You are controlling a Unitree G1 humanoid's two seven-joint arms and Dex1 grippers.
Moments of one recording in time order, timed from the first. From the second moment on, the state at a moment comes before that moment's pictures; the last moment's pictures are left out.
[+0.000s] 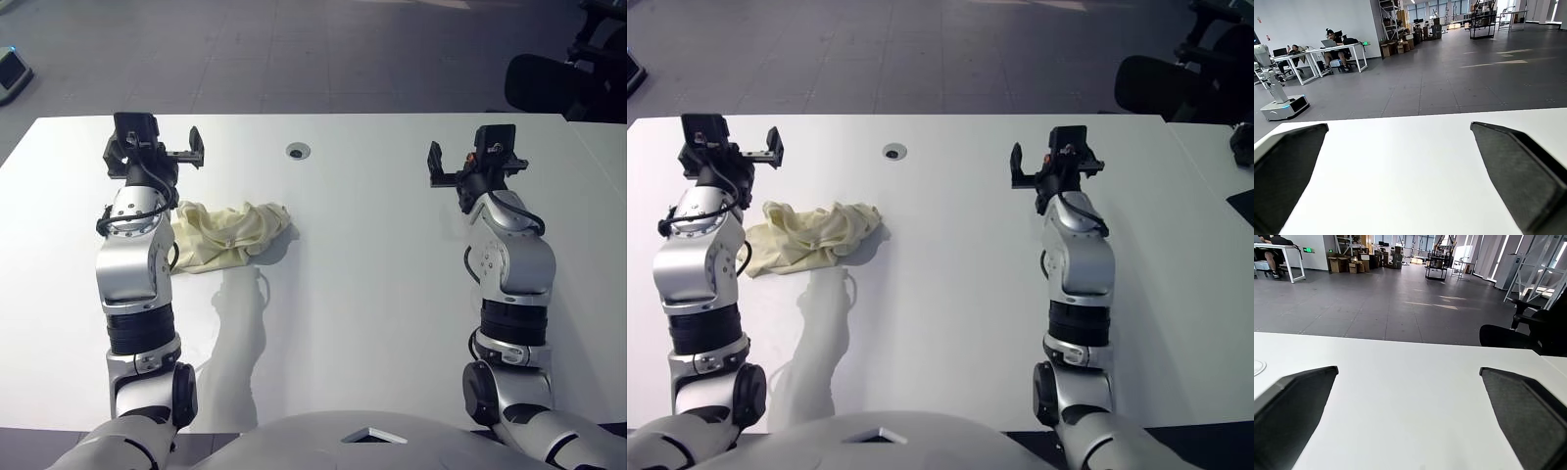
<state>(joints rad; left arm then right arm) -0.37 0.30 0.23 -0.25 -0.06 0.66 0.00 -0.42 -0.21 -0.15 -0.16 0.06 0.69 0.01</state>
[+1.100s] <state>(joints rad) -0.15 0.31 -0.08 0.08 0.08 0.30 -0.19 -0.41 -0.19 -0.15 -0.18 0.06 0.70 0.02</state>
